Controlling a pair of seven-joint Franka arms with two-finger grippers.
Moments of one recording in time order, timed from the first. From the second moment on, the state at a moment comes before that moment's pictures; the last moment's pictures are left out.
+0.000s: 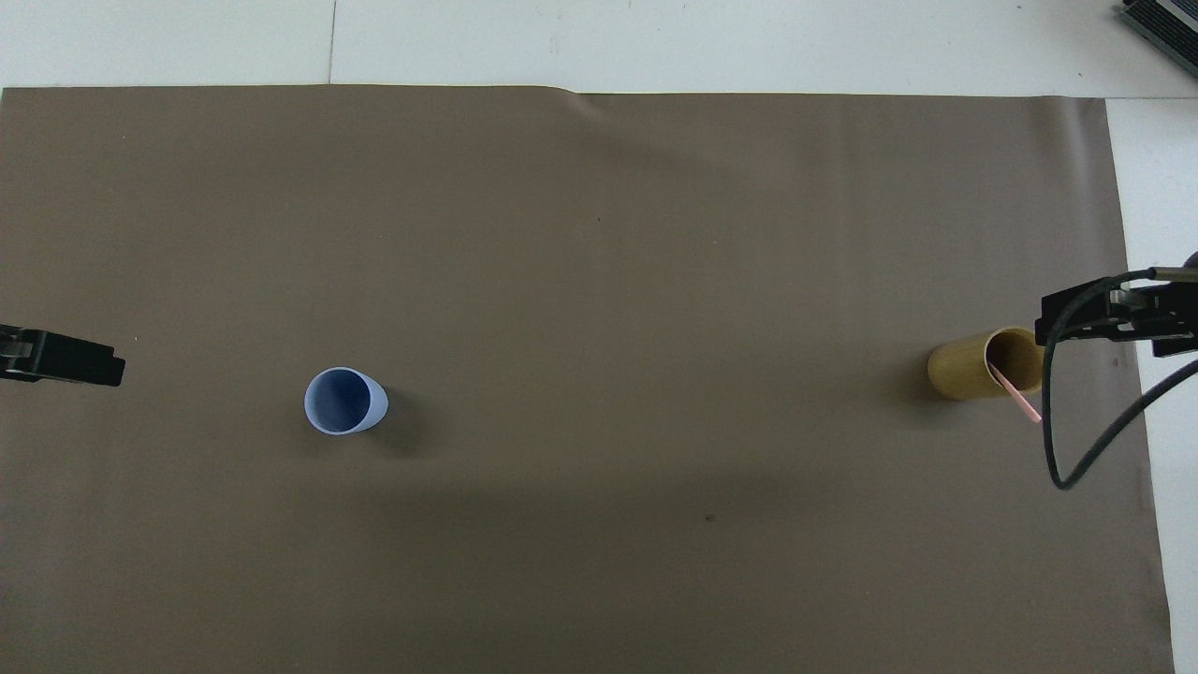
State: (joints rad) left arm 0.00 -0.12 -0.04 -1.64 -0.02 1.47 0.12; right arm -0.08 -0.03 0.09 -1.53 -0.03 1.45 0.13
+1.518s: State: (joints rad) left arm -0.04 -0.11 -0.07 -1.98 -0.06 1.89 -0.07; right arm -0.12 -0.03 0.09 -1.55 -0.03 1.45 0.13
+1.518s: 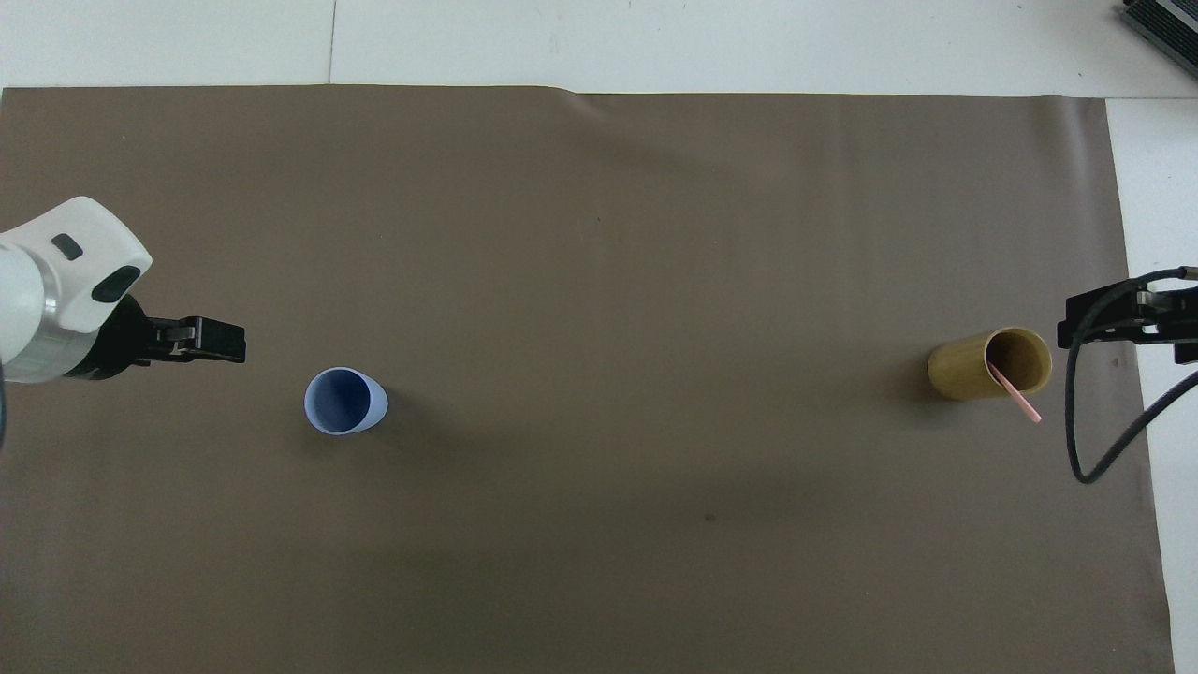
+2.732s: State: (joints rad) left arm -0.13 -0.06 -0.07 -2.35 -0.07 2.30 -0.15; right arm -0.12 -0.04 0.09 -1.56 -0.03 1.45 0.13
